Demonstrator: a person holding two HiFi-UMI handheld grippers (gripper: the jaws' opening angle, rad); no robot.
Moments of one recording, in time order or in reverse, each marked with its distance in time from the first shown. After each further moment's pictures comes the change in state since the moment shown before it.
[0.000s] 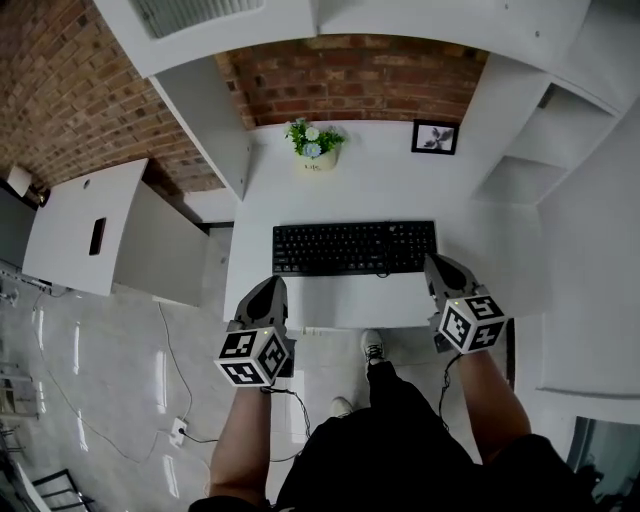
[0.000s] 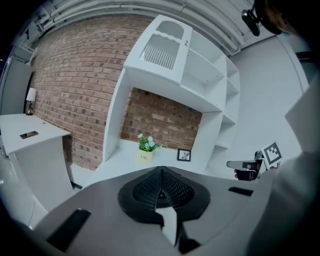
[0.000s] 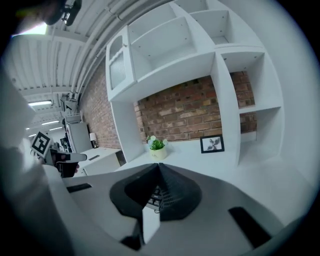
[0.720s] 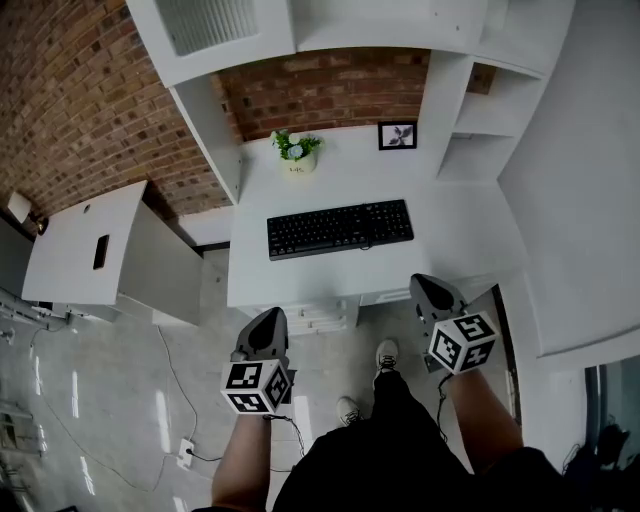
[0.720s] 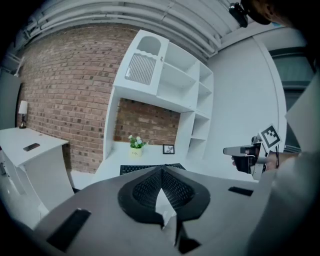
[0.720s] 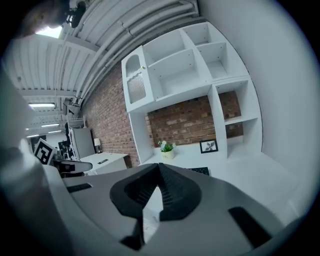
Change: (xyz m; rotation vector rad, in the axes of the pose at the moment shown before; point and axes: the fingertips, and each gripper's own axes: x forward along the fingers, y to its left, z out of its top) left arm -0.155 -0.050 -0.046 0.122 -0.014 -0.103; right arm -0.160 0.099 -0.031 0.000 -0.097 -0.022
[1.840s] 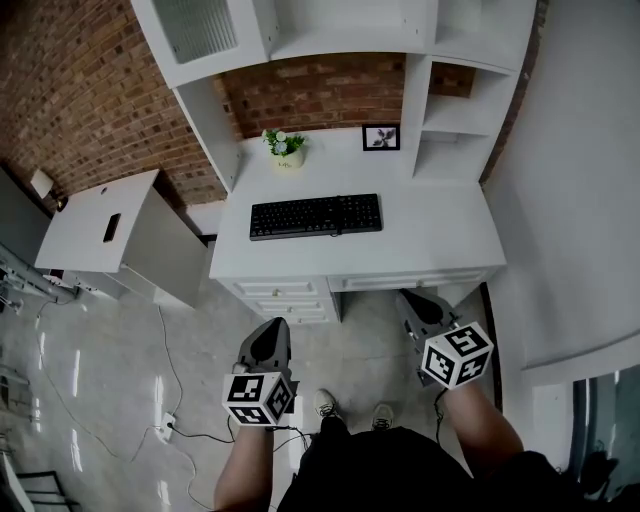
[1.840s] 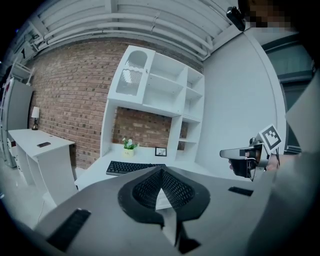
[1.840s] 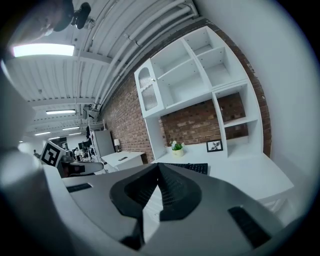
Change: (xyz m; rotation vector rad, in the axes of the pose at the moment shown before) left arm -0.069 -0.172 -0.019 -0.020 -0.042 0.069; right arm -0.140 -0.034 -0.001 -0.024 0.007 0.197
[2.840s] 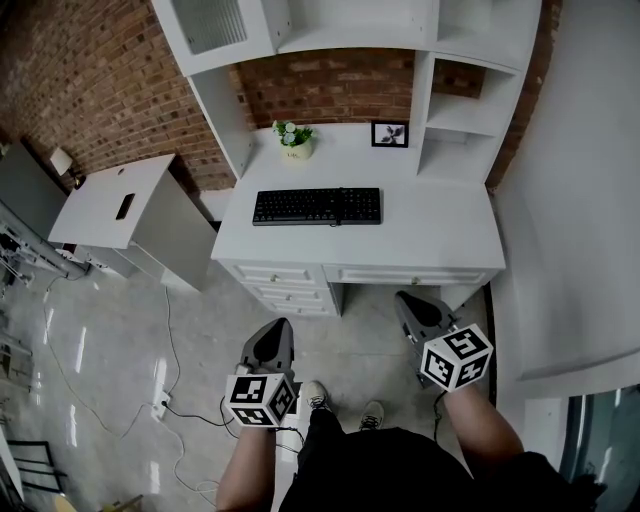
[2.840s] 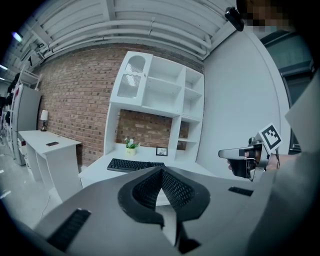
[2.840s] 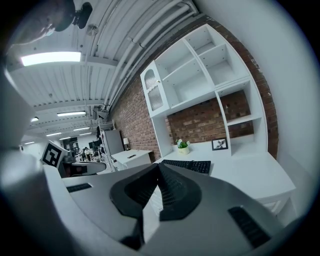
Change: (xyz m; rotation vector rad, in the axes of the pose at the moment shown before) left arm -0.024 -0.056 -0.022 -0.006 -0.020 0.082; right arm -0.038 -0.012 -0.013 -0.015 0.012 0.110
